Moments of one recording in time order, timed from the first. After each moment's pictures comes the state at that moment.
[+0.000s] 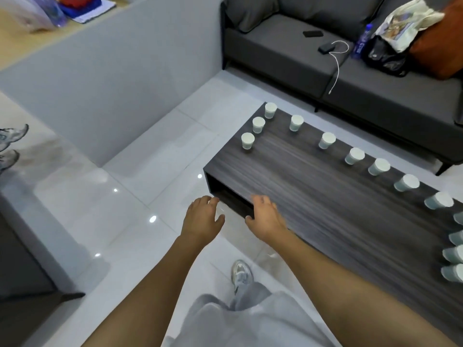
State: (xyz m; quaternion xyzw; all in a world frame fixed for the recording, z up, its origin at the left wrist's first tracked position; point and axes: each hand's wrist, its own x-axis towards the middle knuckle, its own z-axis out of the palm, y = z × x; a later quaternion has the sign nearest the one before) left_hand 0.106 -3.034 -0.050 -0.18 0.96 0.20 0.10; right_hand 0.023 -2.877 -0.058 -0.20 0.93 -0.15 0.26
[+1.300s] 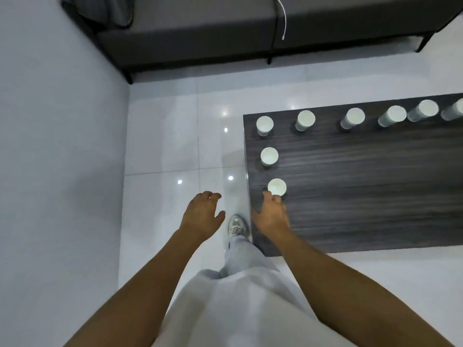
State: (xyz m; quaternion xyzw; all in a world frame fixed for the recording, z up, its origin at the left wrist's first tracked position) left_hand -0.406 -3.371 -0.106 0.15 0.94 0.11 0.30; right_hand -0.358 -3.196 -0.143 0.28 0.85 -0.31 0.31
